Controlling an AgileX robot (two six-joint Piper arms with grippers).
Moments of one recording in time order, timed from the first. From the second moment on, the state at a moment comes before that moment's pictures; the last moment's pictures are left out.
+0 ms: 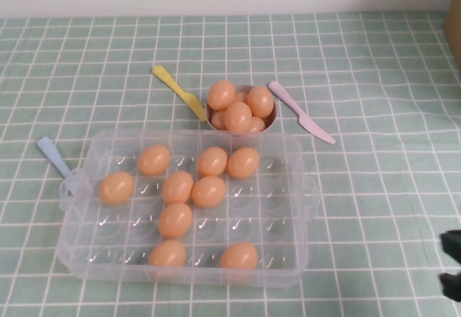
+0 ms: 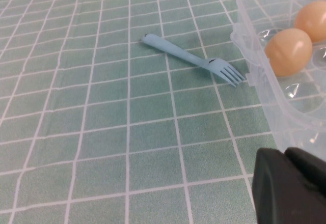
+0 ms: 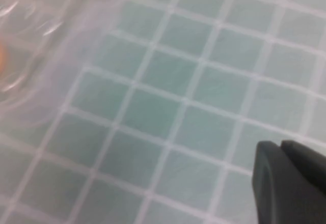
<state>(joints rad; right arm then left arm) 0.46 0.90 -0.46 -0.01 0.44 0.10 -0.06 -0.01 0.02 0.03 0.37 0.08</state>
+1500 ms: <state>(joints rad) 0.10 -0.01 0.03 0.11 0.33 -0.11 -0.06 -0.01 0.02 0.03 0.37 0.08</state>
